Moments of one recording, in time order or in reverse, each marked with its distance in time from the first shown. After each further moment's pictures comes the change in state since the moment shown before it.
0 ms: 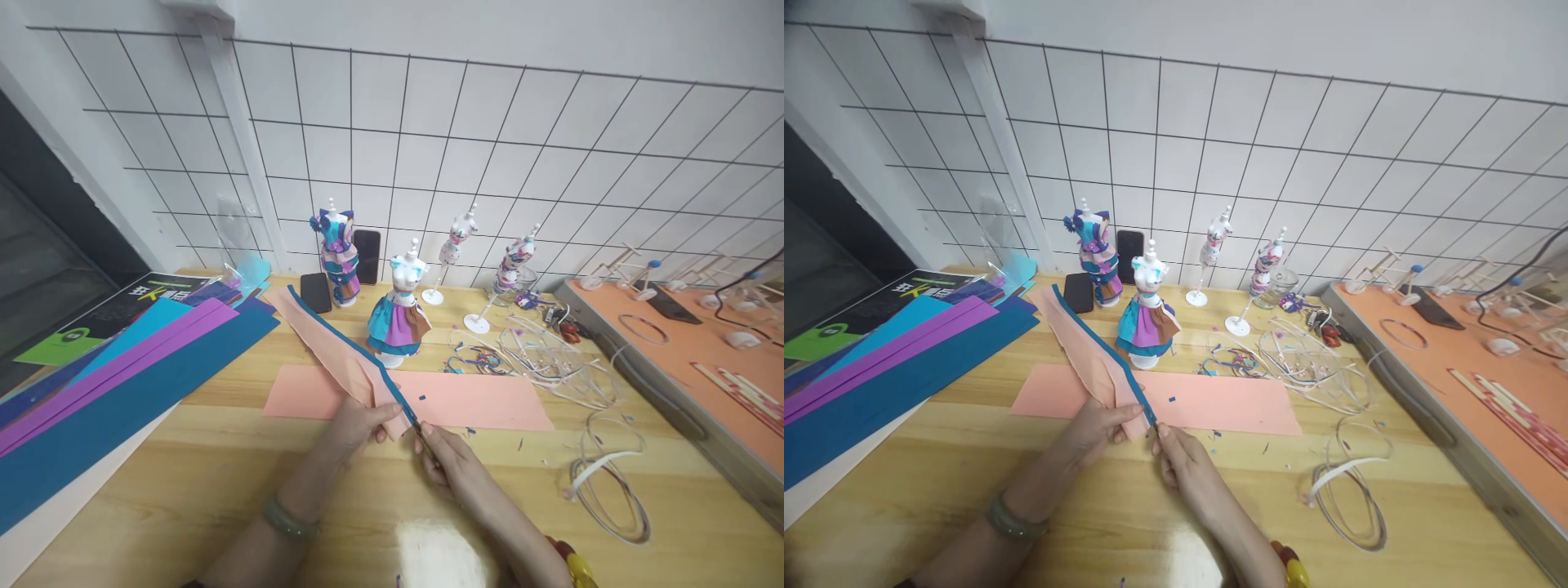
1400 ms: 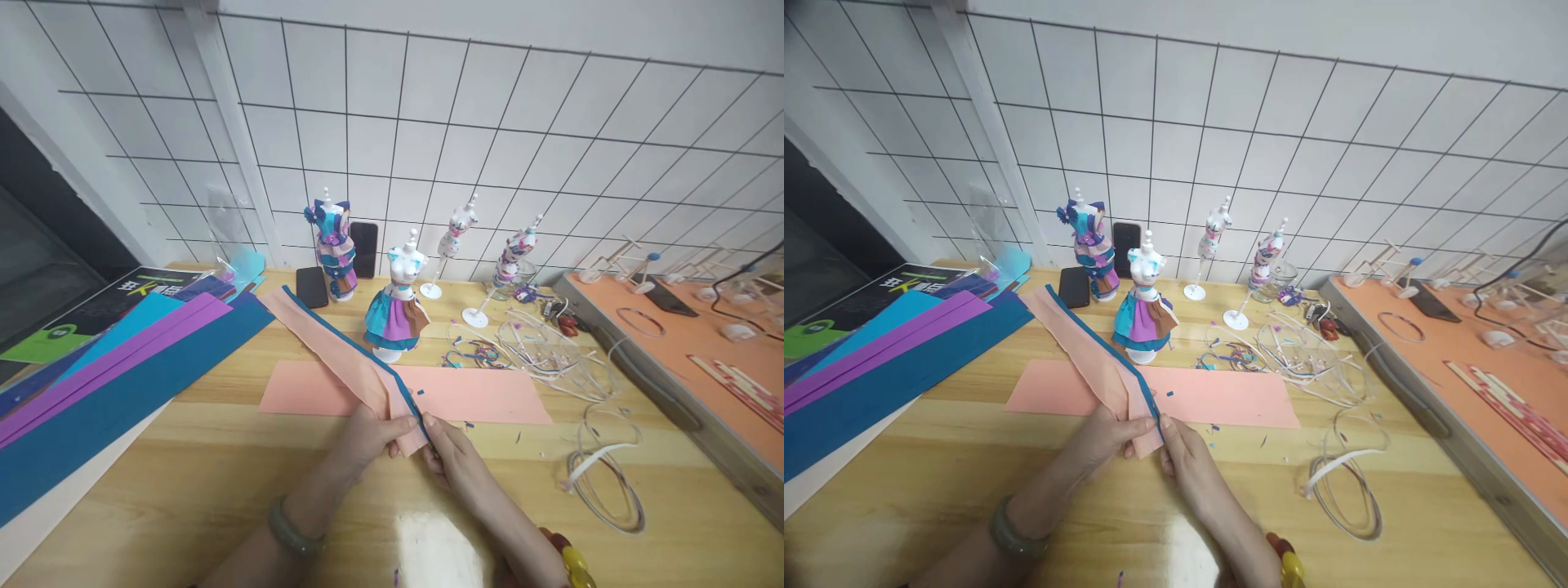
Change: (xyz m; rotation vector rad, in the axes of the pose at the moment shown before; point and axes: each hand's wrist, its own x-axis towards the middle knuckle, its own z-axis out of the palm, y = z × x) left_hand -0.007 -0.012 0.012 0.119 -0.101 -0.023; right_hand 0.001 0.001 -0.001 -0.057 0.026 -0.166
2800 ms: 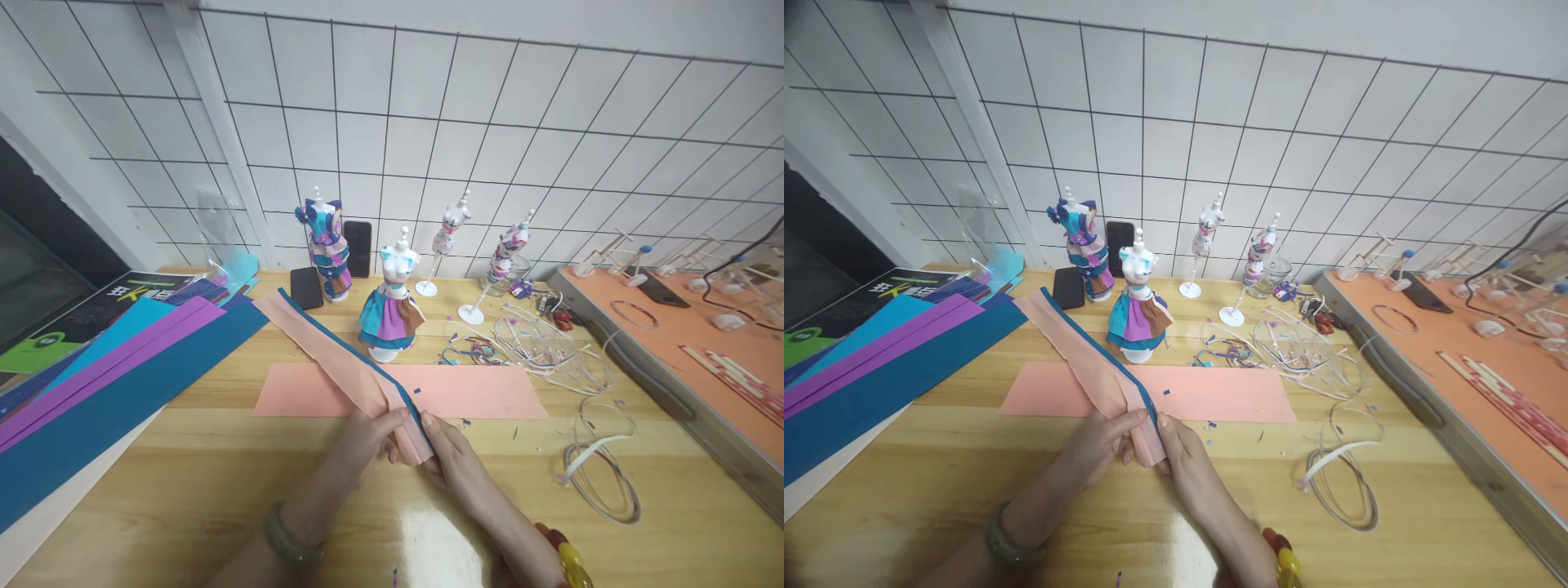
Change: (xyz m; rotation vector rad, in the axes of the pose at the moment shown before) left_hand -0.003 0.000 0.007 -0.096 0.079 -0.073; right_hand -0.003 -0.017 0.003 0.058 -0.043 -0.066
